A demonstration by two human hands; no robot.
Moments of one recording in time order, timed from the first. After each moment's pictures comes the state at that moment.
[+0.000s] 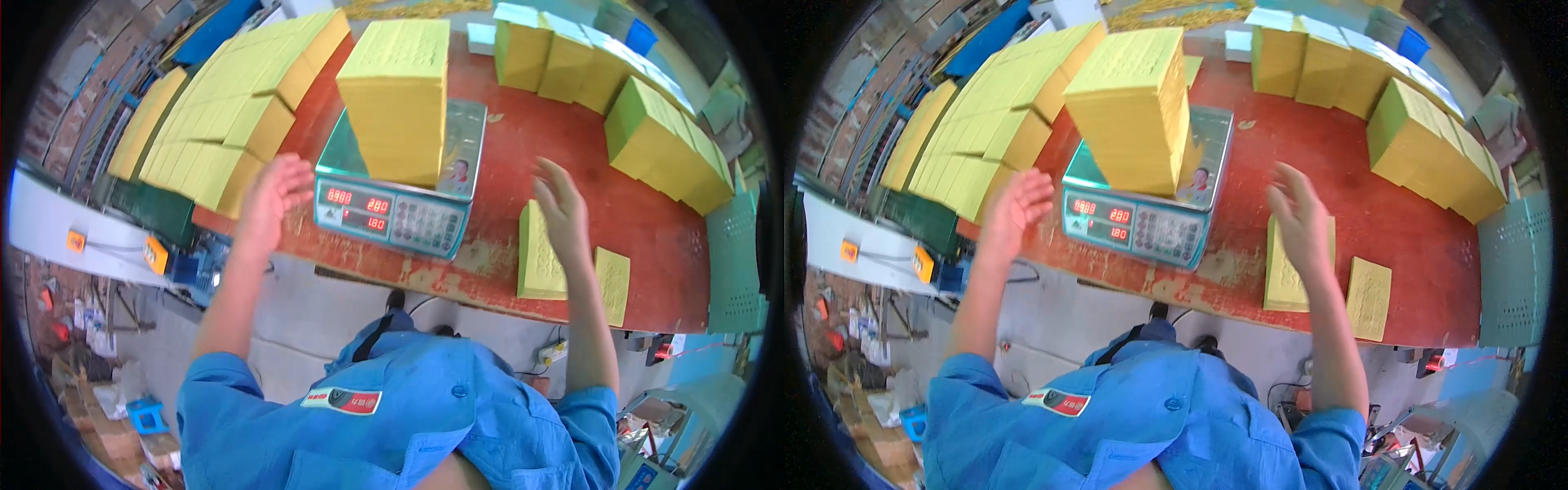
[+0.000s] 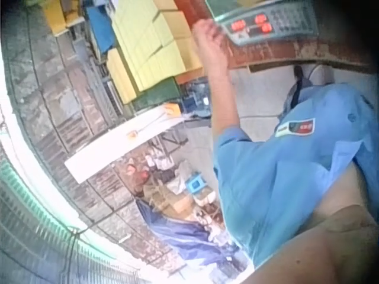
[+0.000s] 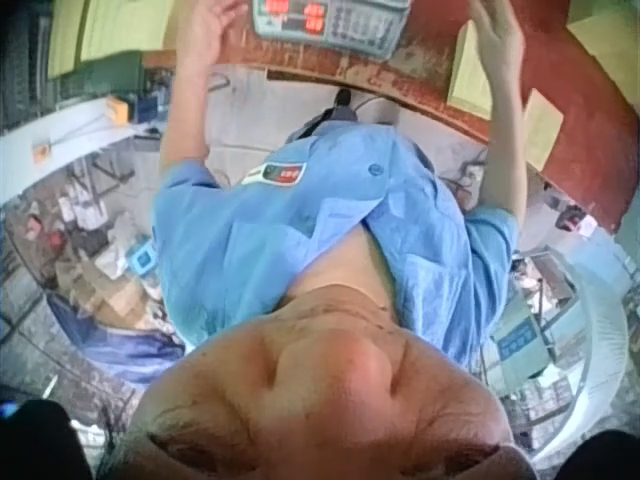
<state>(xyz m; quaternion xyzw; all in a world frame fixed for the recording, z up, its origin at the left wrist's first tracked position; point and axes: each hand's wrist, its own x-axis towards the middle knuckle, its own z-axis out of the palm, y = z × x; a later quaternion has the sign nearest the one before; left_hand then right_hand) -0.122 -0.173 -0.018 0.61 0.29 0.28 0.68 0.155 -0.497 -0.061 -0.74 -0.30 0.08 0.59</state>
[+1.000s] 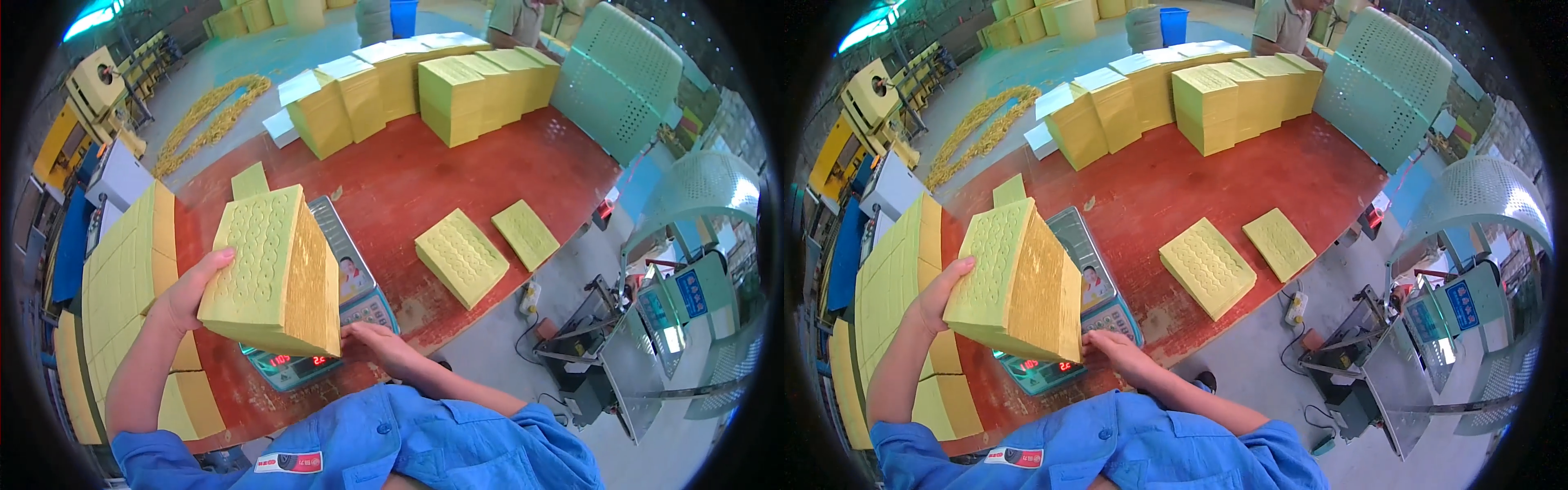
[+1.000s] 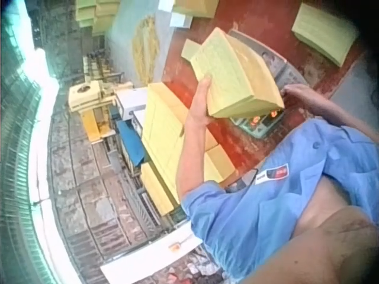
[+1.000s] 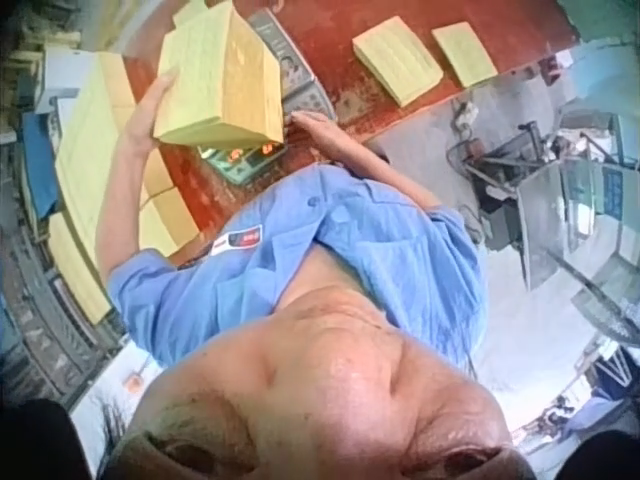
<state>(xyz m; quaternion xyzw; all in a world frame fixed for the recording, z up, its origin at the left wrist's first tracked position) 0.053 -0.109 0.073 0.63 0.12 -0.26 0.72 0.001 -0.377 -0.152 -0.41 0.02 0.37 0.83</state>
